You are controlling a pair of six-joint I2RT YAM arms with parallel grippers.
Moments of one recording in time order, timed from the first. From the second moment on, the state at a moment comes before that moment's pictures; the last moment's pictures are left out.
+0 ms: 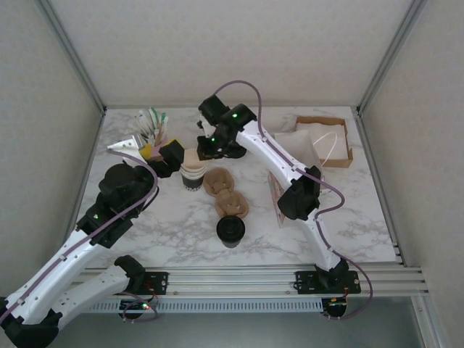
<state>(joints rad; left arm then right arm) -0.59 0.76 0.89 -0.18 -0.39 -0.56 0.80 2.31 2.51 -1.33 -0.25 0.41</state>
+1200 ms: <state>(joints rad) -0.59 0.79 0.92 -0.20 -0.35 -0.59 0.92 2.44 2.58 -1.26 -0.13 0.38</state>
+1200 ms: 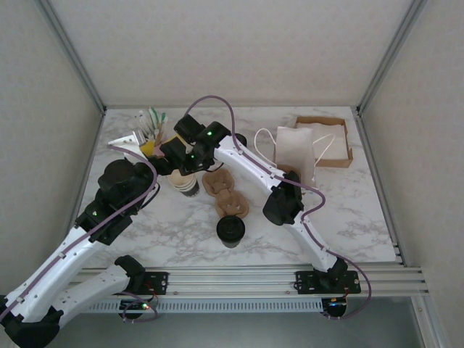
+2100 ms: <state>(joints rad) -0.59 0.79 1.00 -0.25 -0.35 -0.59 0.92 2.06 2.50 -1.28 -0.14 0.38</state>
